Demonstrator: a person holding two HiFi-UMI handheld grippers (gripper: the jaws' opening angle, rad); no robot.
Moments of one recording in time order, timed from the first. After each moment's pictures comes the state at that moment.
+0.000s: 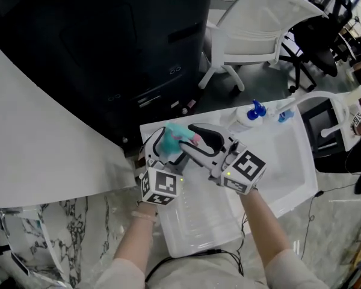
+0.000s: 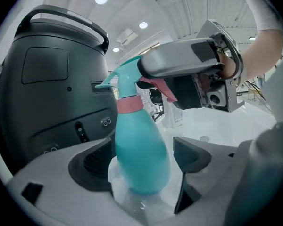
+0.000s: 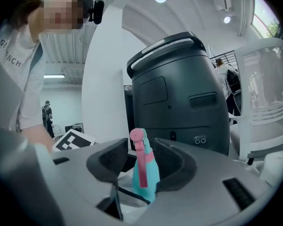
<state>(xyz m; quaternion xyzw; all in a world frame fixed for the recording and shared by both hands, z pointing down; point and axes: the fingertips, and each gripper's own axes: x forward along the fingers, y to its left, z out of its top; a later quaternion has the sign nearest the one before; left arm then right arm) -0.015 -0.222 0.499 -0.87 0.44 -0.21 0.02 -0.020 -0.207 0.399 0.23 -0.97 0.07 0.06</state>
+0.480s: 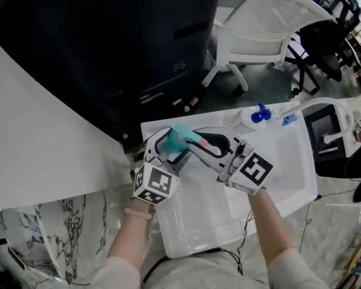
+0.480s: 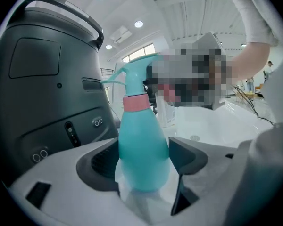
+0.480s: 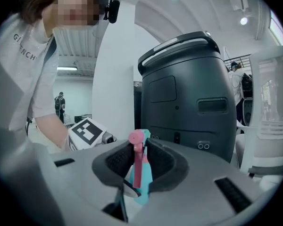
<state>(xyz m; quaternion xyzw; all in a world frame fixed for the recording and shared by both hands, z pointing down) -0.012 -0.220 0.500 -0.90 0.38 -0.22 0.01 -0.017 -0.202 0.399 0.17 -0.98 0.02 0.09</state>
